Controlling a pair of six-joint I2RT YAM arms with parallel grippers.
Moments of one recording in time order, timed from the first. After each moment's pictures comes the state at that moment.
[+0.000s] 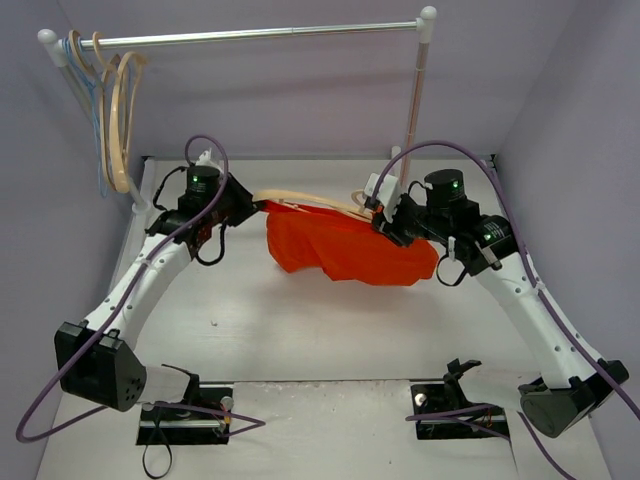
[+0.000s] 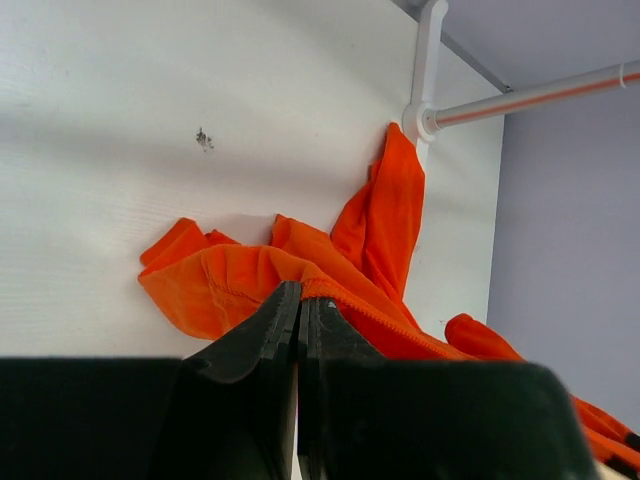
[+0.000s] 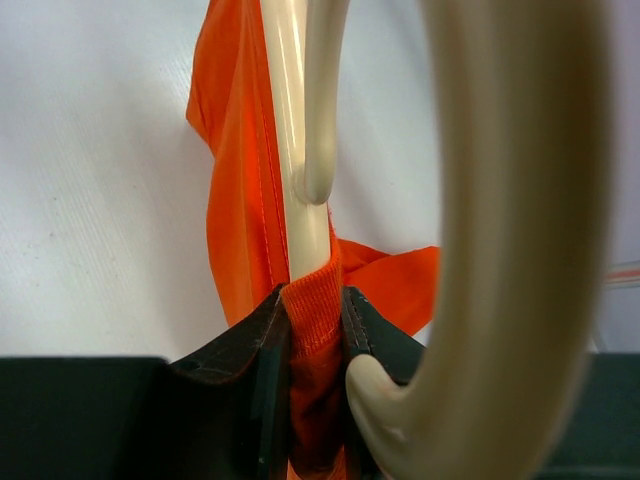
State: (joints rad) left arm -0.29 1.33 1.17 -0.36 0.12 -0.86; right arm 0.47 1.18 1.35 -0.74 -0.39 -0.63
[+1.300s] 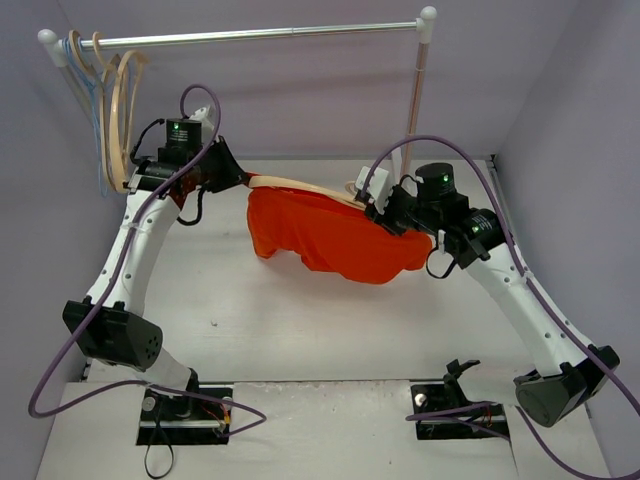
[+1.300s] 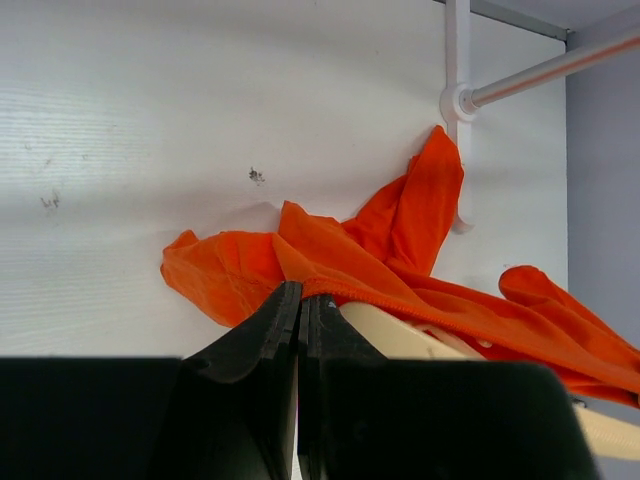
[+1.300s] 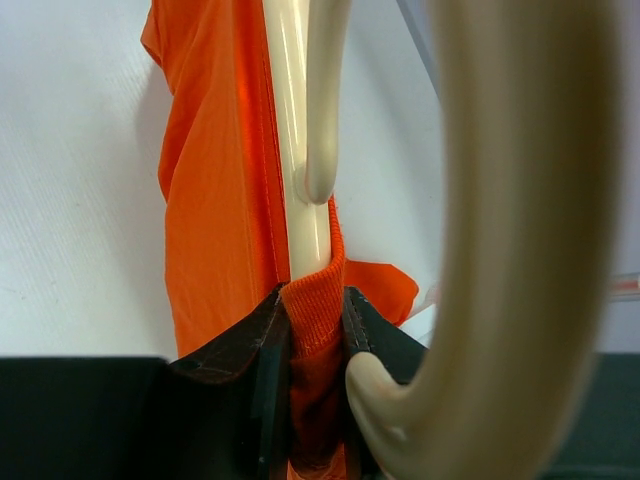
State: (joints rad) left arm -0.18 1.55 1.73 -0.80 0.23 -0.51; right arm 0.49 1.24 1.36 -0.66 -0.32 -0.67
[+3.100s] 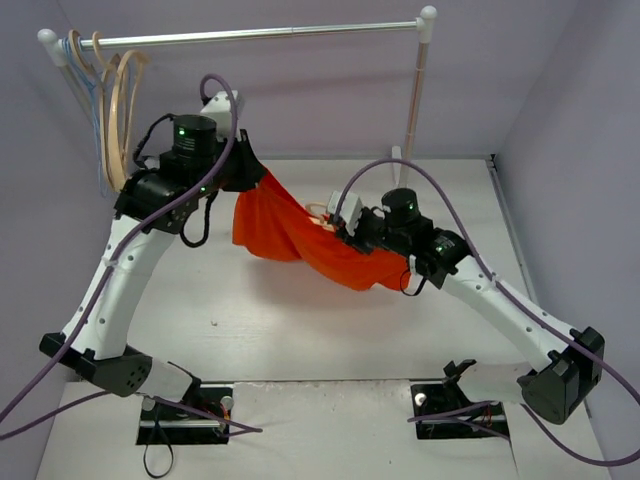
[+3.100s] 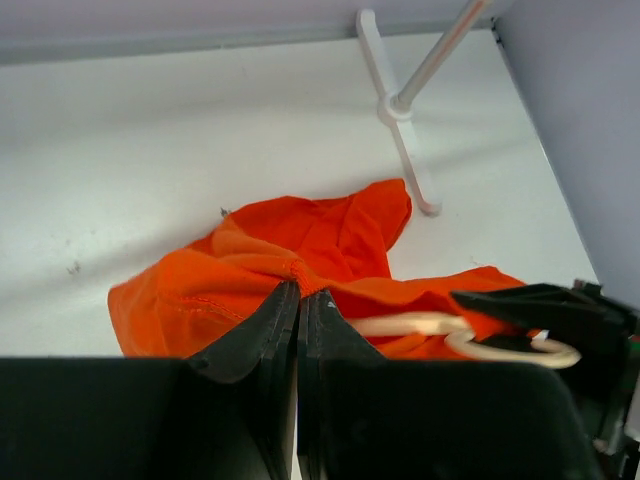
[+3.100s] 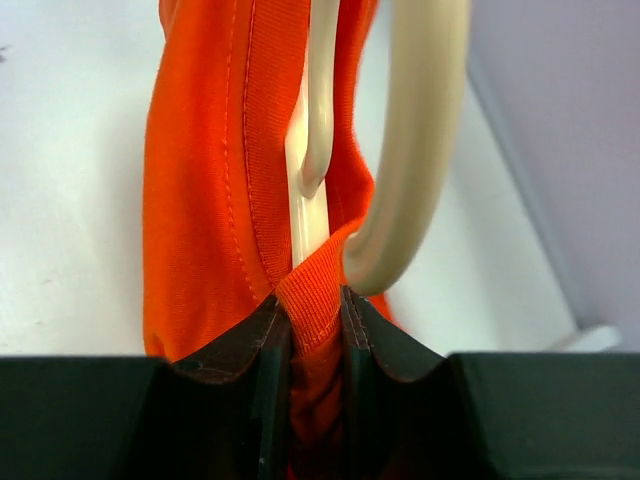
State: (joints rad) left arm -0.46 1.41 1.93 -0.92 0.03 -0.34; right arm 0.65 1.24 1.18 -0.35 -0.30 -0.57
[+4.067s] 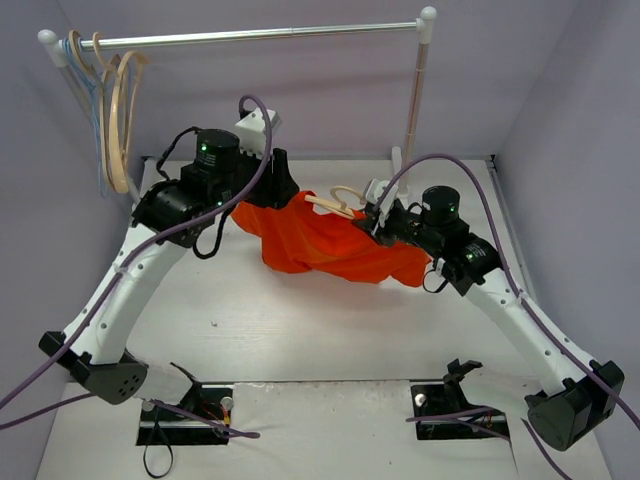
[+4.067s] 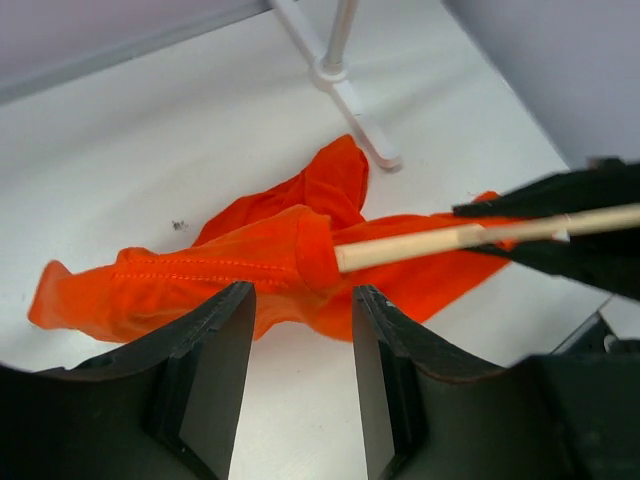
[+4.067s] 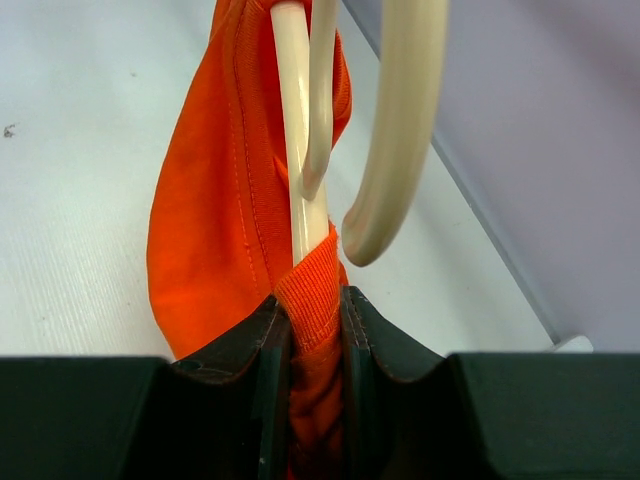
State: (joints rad) left arm -0.59 1.41 1.82 -0.83 0.08 -0.24; right arm 0.51 1.11 1.06 -0.21 -0.47 -0.49
